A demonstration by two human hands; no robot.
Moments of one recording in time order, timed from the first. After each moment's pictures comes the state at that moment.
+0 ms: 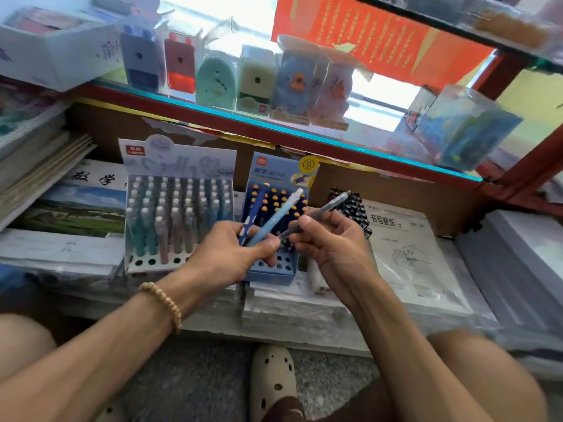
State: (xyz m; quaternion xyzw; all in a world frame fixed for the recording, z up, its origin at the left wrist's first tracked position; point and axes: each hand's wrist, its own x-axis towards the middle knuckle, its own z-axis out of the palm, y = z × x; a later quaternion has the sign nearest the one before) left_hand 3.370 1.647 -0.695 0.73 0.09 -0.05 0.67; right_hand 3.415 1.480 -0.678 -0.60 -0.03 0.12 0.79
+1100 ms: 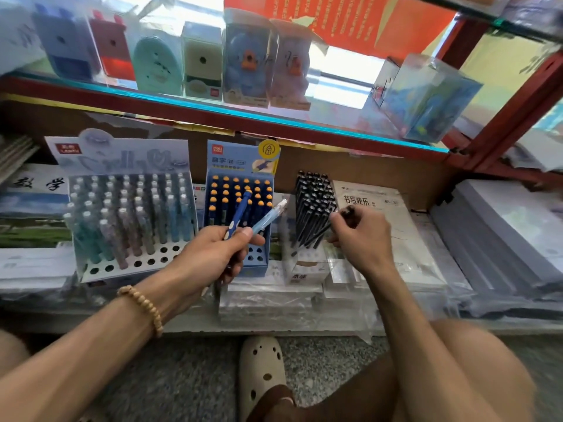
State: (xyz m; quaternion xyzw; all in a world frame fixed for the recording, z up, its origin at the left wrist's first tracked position) left_hand 3.389 1.614 -0.714 0.70 0.10 -0.14 0.70; right_hand 3.448 1.387 -0.704 -0.90 0.02 -0.11 0.42
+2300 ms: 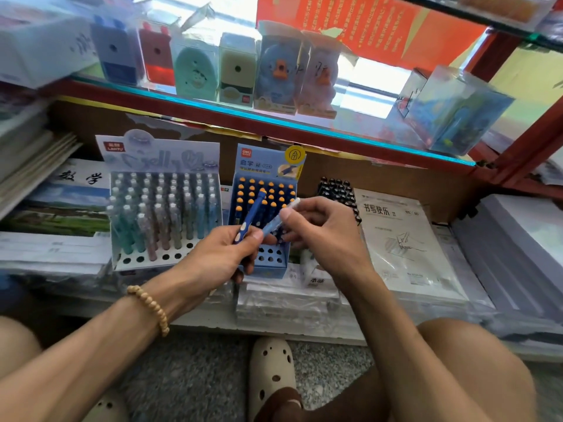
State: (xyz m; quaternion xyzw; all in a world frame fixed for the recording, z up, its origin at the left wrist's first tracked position) left_hand 3.376 1.626 -0.712 0.70 0.06 -0.11 0.70; right_hand 3.416 1.459 -0.675 -0.81 -0.08 0.03 0.58
